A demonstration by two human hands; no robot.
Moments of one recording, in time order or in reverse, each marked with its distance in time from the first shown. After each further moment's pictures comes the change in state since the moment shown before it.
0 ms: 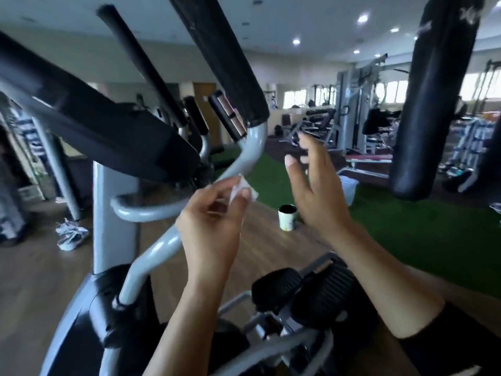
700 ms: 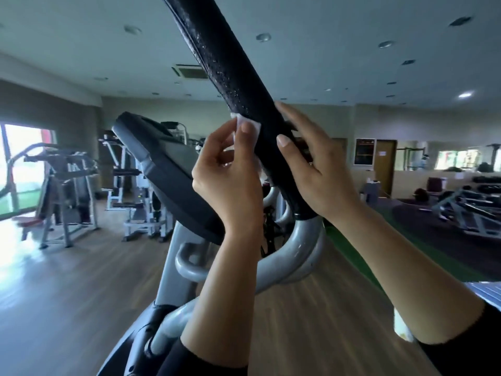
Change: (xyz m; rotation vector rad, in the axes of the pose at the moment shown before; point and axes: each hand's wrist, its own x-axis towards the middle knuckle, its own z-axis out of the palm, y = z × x) left_hand 0.158 0.060 0.077 -0.131 0.787 0.367; right_hand 0.190 -0.022 0.055 0.658 -0.165 -0.594
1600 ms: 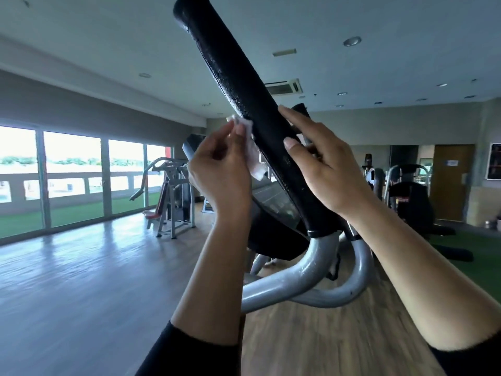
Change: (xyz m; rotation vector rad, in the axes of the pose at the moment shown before) left_hand 0.021 0.016 0.011 0.282 0.147 0.227; right_hand 0.027 0.022 -0.003 0.370 -0.105 -0.049
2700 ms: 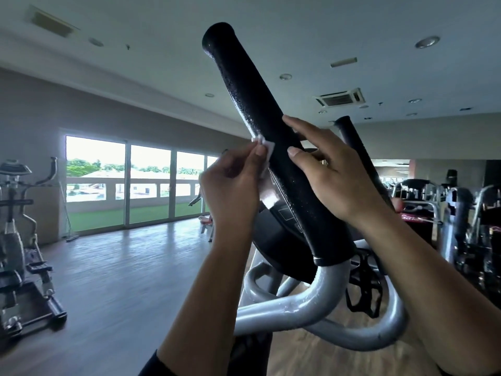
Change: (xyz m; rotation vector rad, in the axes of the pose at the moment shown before) left_hand -0.011 0.013 0.003 0.071 -0.068 0.119; right_hand 0.024 0.012 -0.004 0.301 -0.104 0.015
